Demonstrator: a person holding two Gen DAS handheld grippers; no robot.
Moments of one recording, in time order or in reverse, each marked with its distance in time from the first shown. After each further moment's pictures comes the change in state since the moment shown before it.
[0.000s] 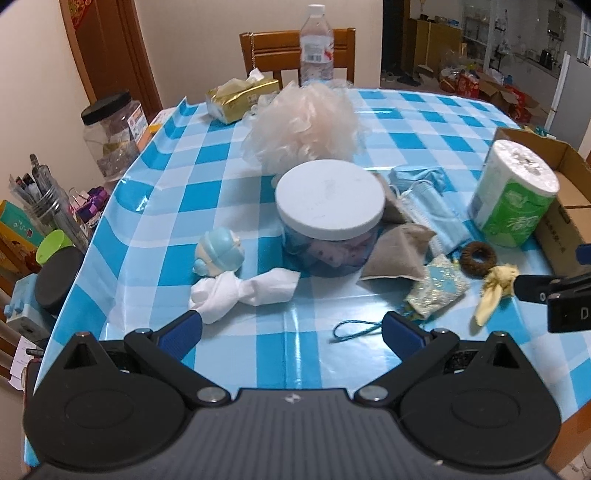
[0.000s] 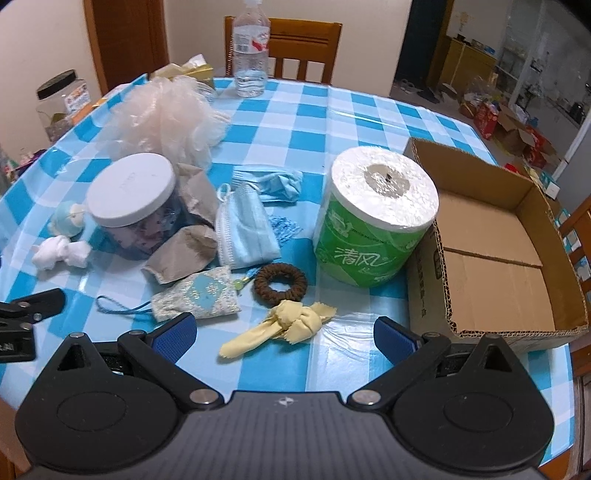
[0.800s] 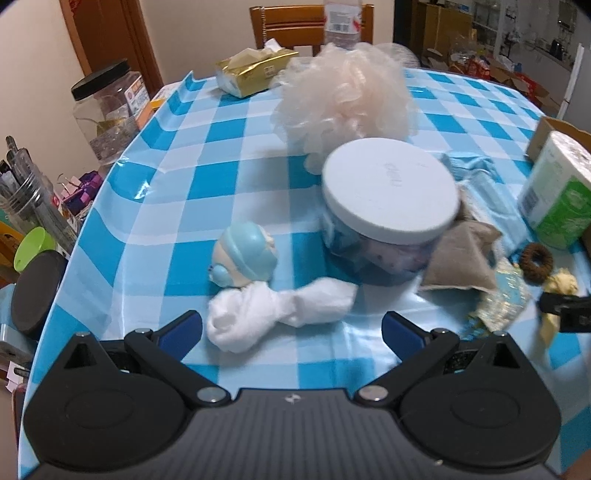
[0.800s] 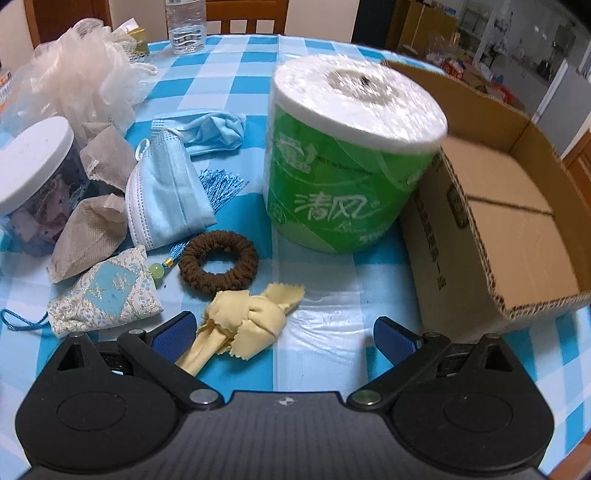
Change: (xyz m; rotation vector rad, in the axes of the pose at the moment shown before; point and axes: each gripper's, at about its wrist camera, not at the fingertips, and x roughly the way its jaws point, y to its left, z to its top) left arm 0.059 0.033 0.013 -0.002 0.065 0.007; right arm 0.084 -0.021 -0.015 0.126 0.082 -0.083
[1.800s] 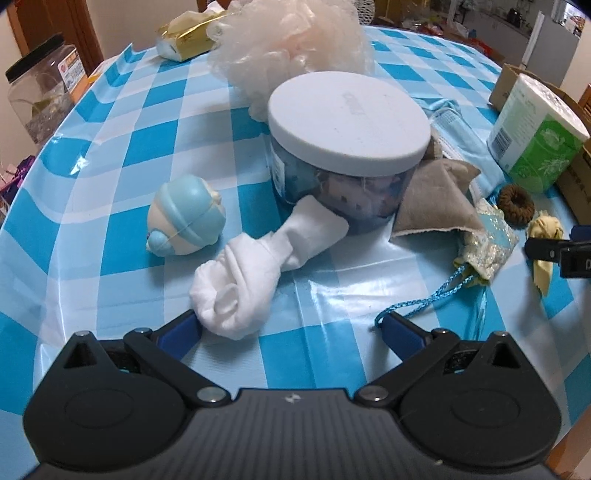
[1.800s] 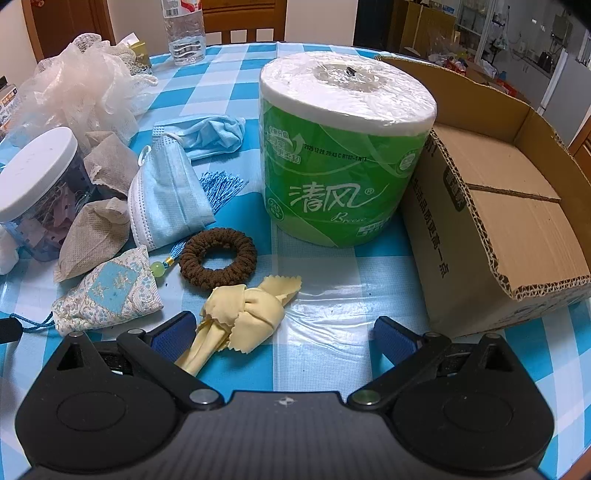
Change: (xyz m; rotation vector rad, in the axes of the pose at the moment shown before) left arm 0.033 -0.005 -0.015 0.094 0.101 -0.148; right arm -0.009 -0.011 -0.017 0.019 -0.038 0.039
